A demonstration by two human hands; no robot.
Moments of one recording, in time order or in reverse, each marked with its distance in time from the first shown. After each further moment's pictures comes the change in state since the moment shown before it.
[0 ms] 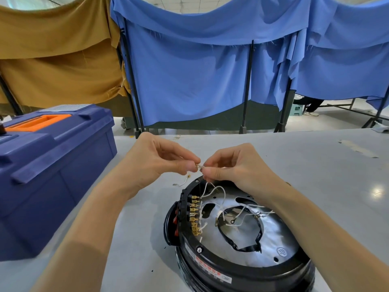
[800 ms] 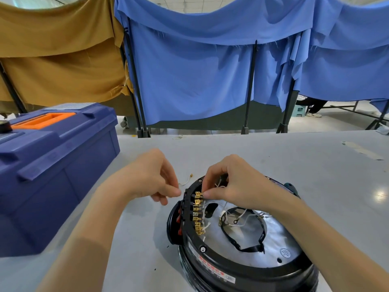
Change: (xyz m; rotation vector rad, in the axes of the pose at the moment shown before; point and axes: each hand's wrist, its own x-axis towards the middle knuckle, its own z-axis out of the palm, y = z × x) left_hand -0.003 -0.011 -0.008 0.402 -0.172 -0.447; right_hand -0.001 -0.001 0.011 -0.471 -0.197 -0.018
